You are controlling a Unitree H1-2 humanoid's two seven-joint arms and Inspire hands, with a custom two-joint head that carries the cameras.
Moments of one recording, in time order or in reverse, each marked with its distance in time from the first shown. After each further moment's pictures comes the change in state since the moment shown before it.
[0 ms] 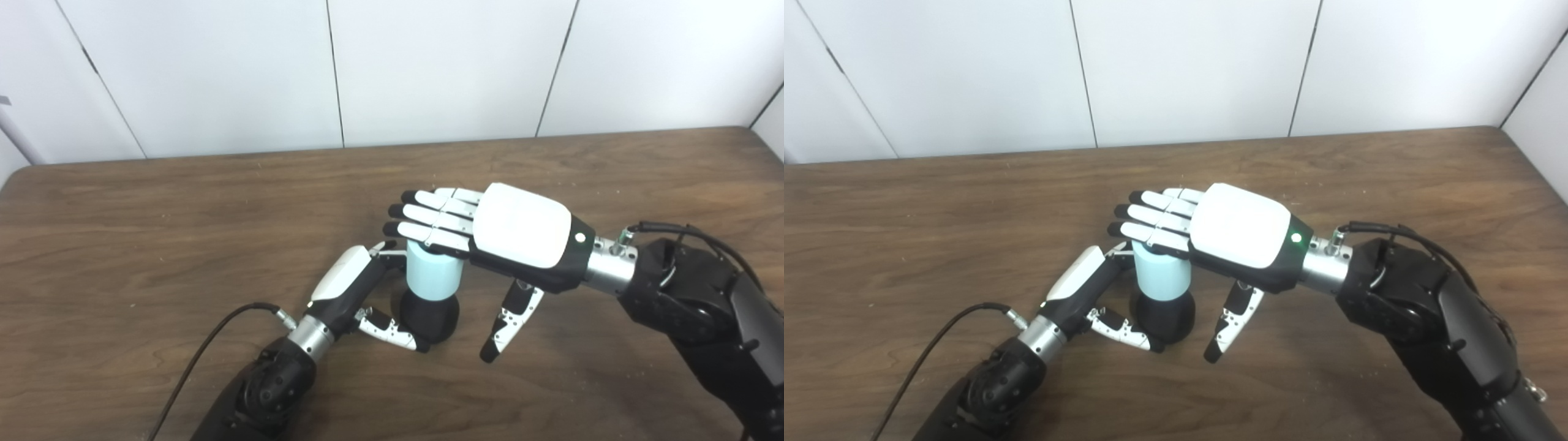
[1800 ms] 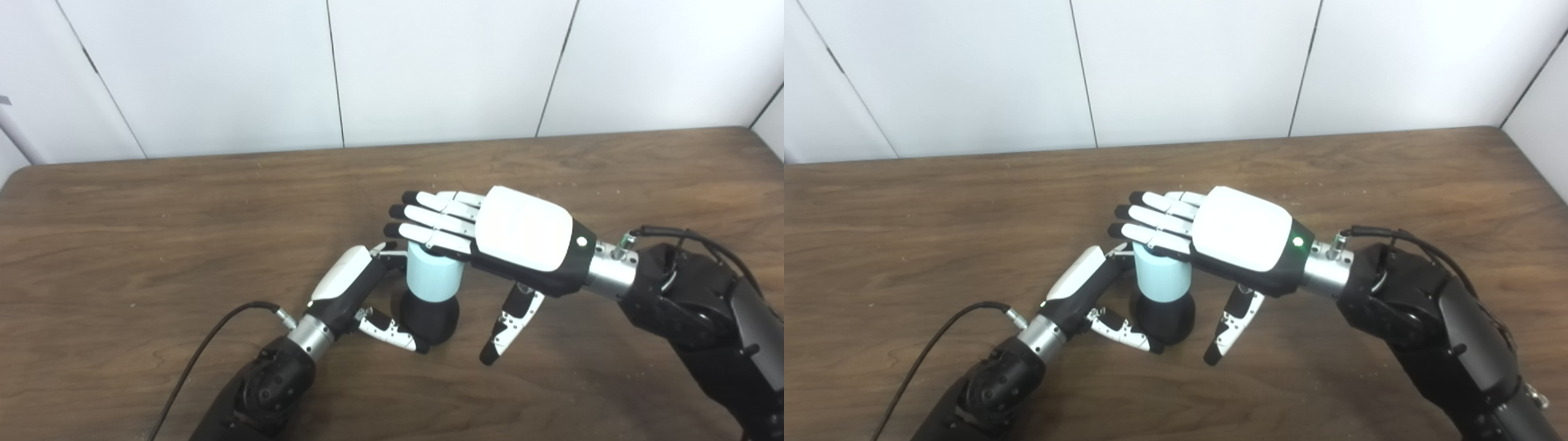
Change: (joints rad) left arm 0.001 0.000 0.004 -0.015 0.000 0.015 -0.021; right arm 0.019 0.000 0.003 0.001 0.007 0.000 -0.010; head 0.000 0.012
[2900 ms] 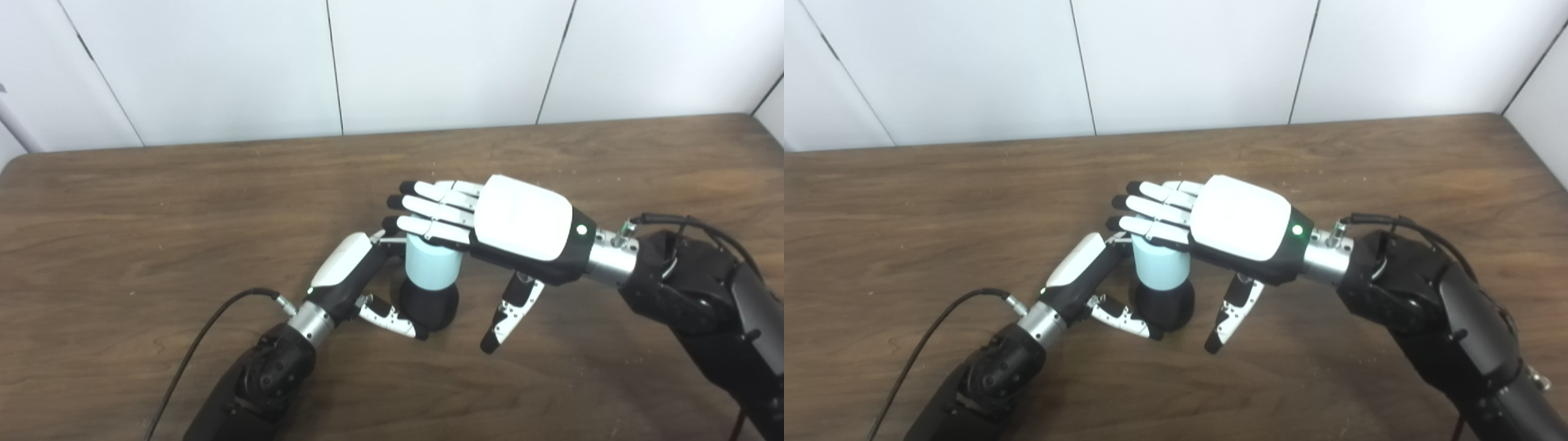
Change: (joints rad) left arm 0.002 0.000 0.000 -0.019 0.016 0.021 -0.004; right arm -0.019 -0.026 0.030 -0.005 0.009 0.002 0.001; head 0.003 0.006
